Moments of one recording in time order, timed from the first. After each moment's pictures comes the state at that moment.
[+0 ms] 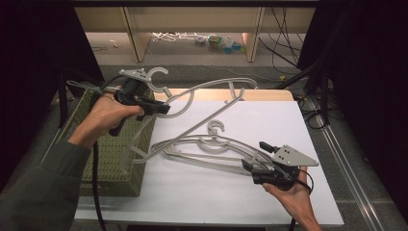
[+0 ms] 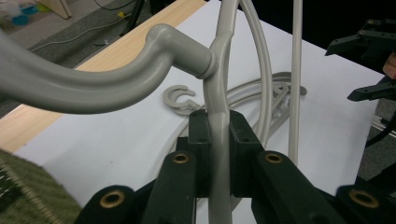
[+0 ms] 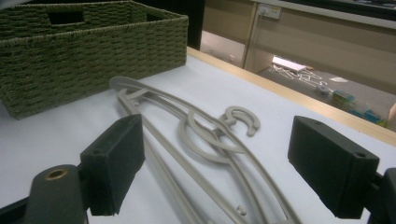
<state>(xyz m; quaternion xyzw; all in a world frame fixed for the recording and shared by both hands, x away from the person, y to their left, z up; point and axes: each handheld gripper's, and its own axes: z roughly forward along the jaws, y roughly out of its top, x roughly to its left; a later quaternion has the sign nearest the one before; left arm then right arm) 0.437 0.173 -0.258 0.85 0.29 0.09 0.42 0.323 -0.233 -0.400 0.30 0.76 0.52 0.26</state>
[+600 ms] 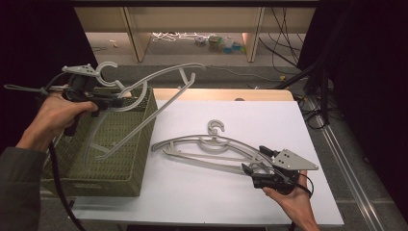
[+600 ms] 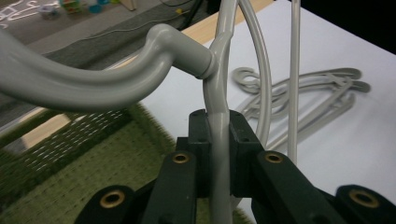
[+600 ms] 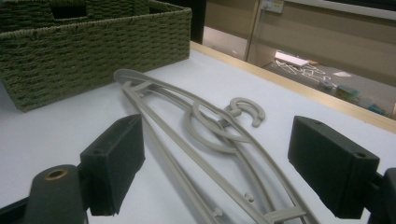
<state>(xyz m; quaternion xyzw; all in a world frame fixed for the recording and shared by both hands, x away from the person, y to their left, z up) 0.433 0.284 -0.253 0.82 0.38 0.16 0.40 0.317 -0.234 -0.408 0.31 0.76 0.52 0.26</state>
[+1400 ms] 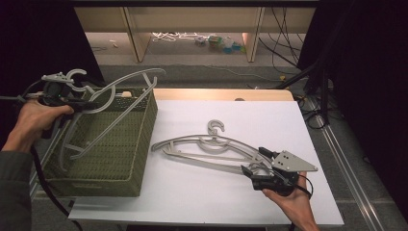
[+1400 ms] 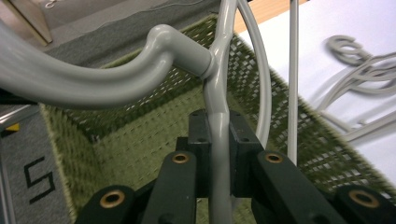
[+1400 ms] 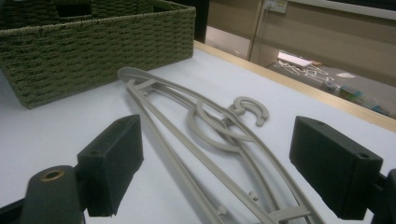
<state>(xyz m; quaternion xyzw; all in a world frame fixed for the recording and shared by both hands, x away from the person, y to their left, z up) 0.457 0.367 -0.298 0.82 0.43 0.20 0.32 0.315 -0.233 -0.410 0.30 0.76 0.52 0.26</state>
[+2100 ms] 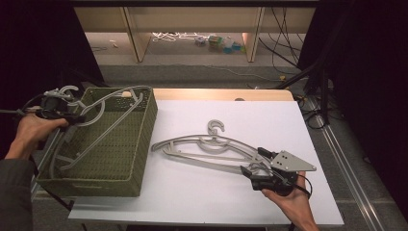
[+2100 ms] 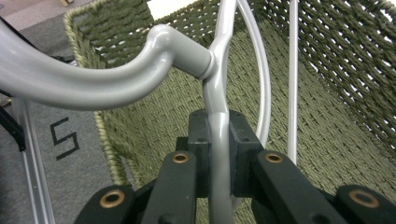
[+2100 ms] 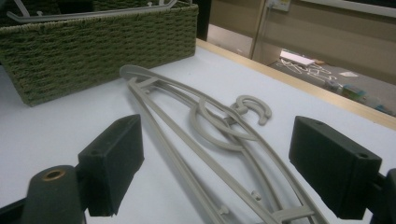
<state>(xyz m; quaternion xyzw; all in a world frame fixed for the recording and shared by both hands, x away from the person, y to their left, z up) 0.459 0.399 -0.350 0.80 0.48 0.21 0.28 0.316 -0.231 -0.411 0.30 0.76 0.52 0.25</state>
